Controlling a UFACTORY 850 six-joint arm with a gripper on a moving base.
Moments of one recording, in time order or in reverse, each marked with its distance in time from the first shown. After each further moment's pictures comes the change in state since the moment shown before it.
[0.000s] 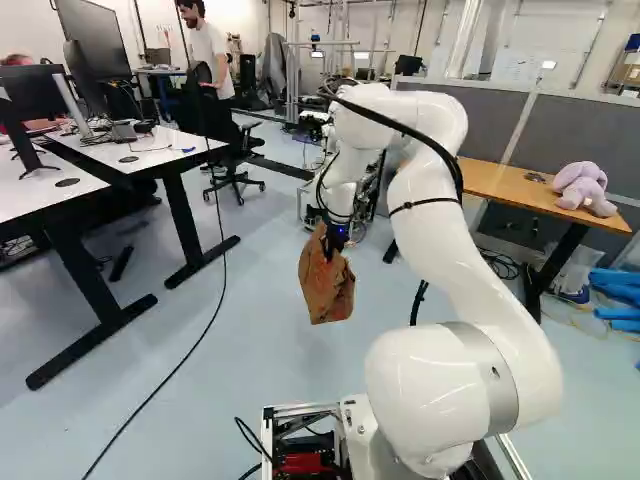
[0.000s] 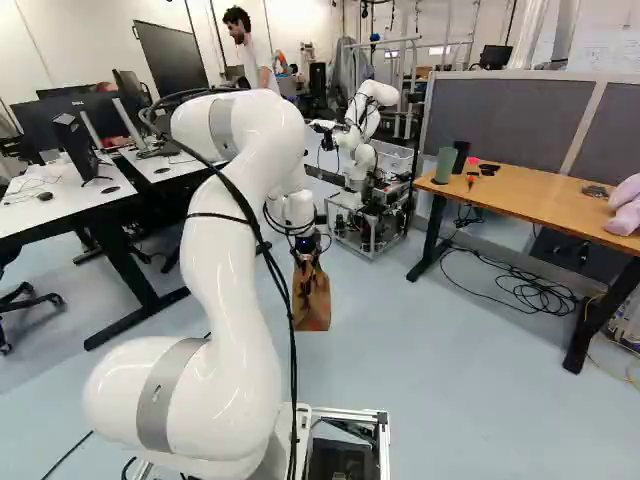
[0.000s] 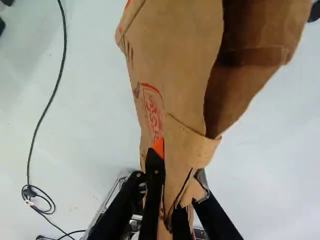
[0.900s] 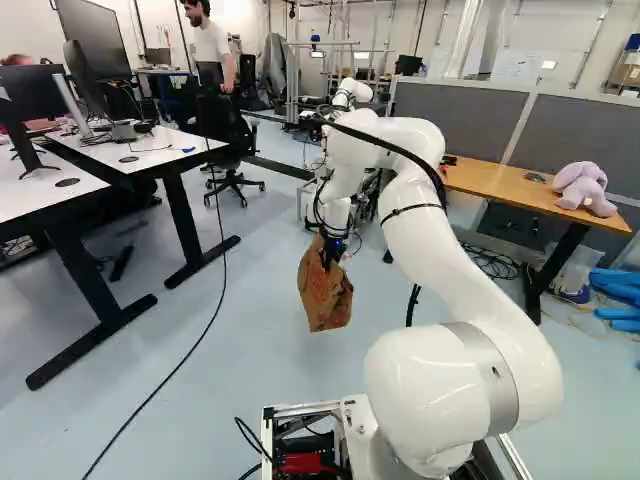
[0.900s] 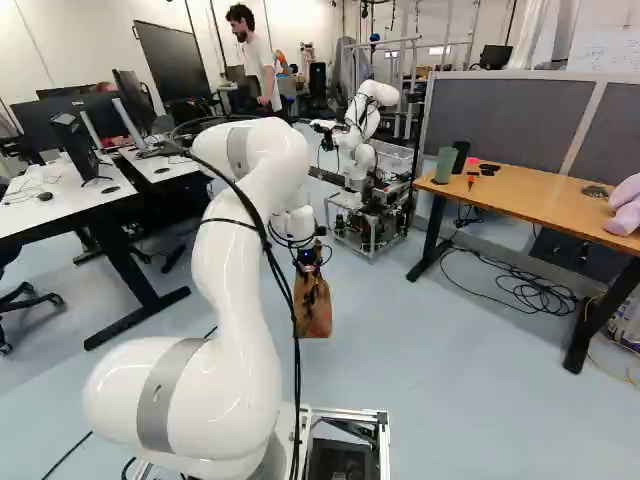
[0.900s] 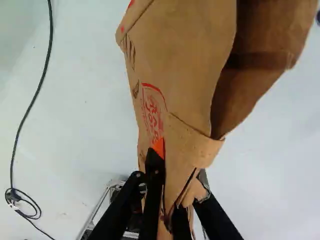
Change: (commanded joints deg) arm 0.7 -8.9 -5.2 -2.5 3.6 0.0
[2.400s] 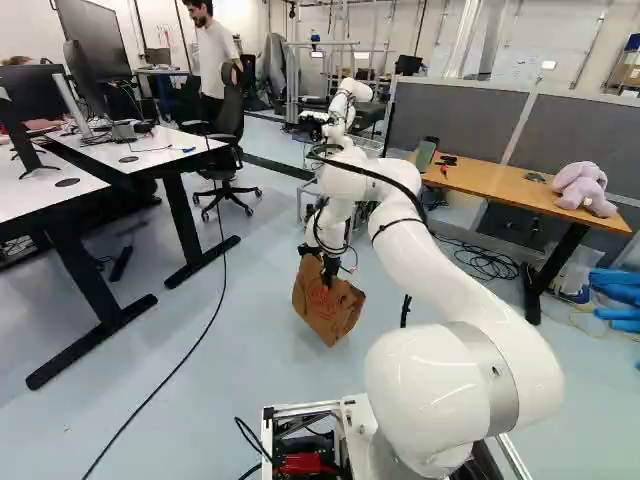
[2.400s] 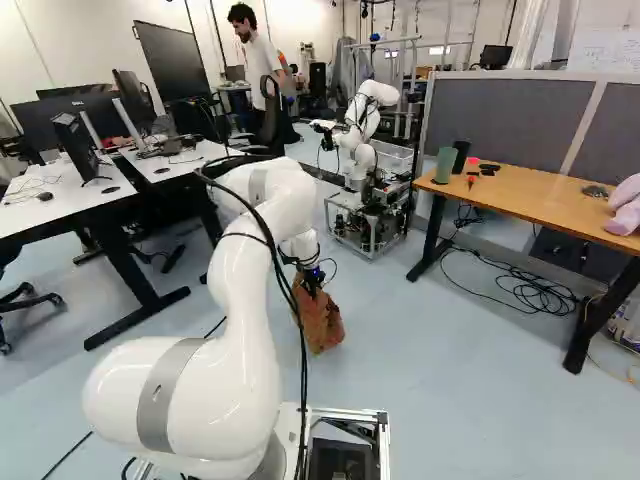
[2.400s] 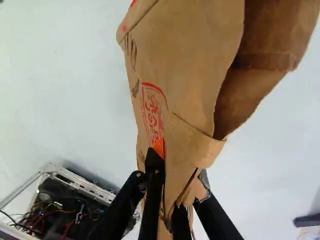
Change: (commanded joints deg) arm 0.0 -15.6 -11.9 -6.8 2.4 -16.2
